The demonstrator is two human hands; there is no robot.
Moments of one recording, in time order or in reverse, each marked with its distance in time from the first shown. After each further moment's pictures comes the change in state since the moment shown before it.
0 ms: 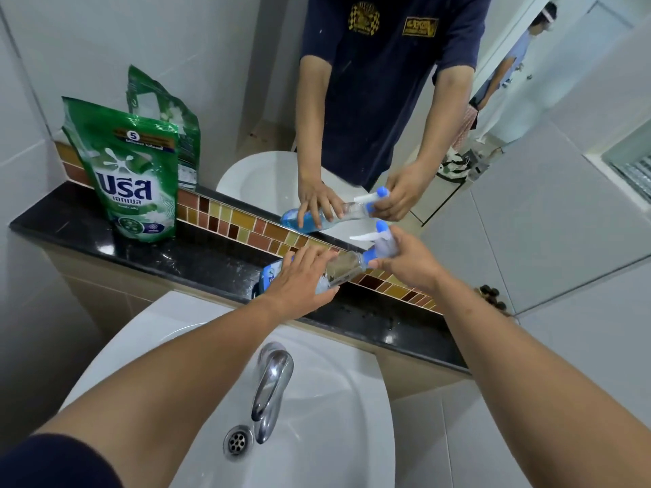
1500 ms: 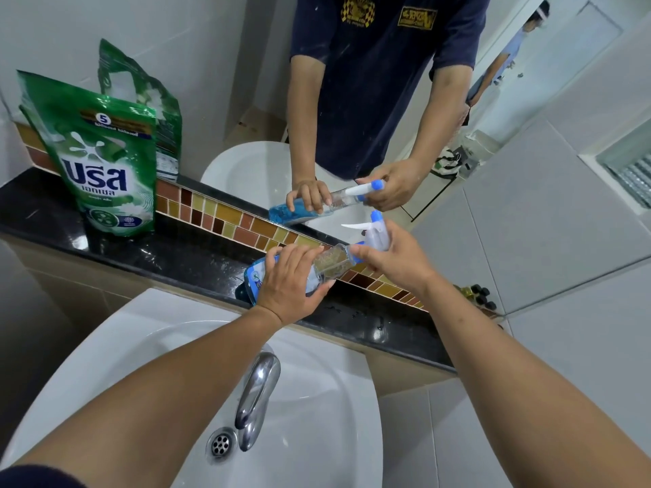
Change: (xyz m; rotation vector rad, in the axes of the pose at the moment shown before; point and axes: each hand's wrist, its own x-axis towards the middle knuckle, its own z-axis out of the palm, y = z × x) left_hand -0.005 0.005 0.020 0.067 0.331 -0.040; right_hand 0.002 -0.002 0.011 0.103 0.040 -0.060
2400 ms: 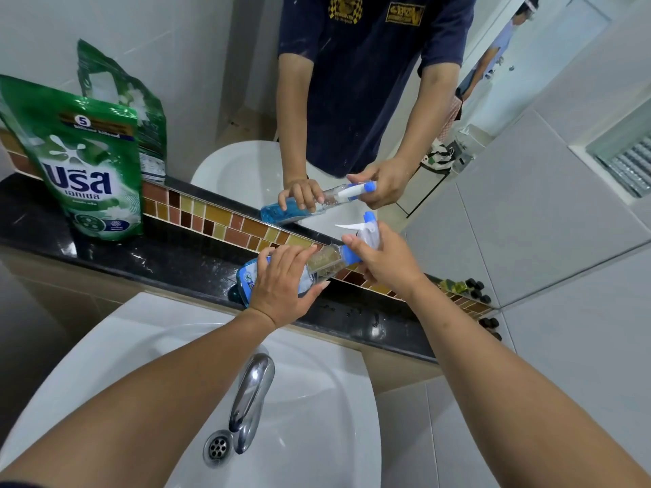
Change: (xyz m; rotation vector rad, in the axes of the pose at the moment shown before) left_hand -0.003 0.001 0.001 -0.003 0.014 0.020; right_hand -0.004 0.001 0.008 -0.060 0.073 0.070
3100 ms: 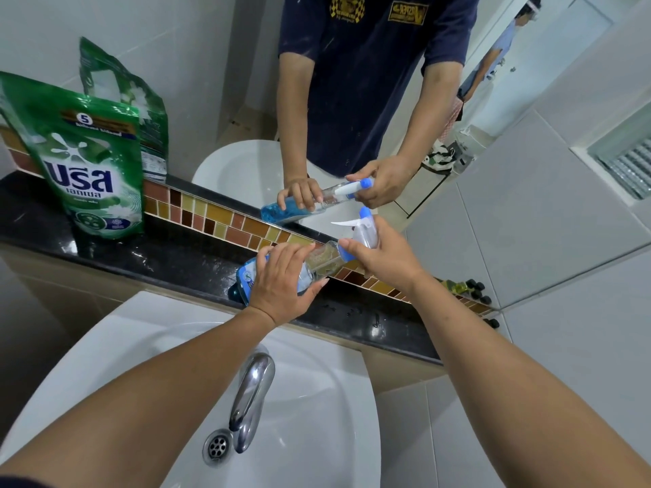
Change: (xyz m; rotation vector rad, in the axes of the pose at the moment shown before) left_hand 0.002 -0.001 -0.002 -0.039 0.007 -0.033; right_hand 0.005 -0.002 -0.001 0.002 -0.054 -0.074
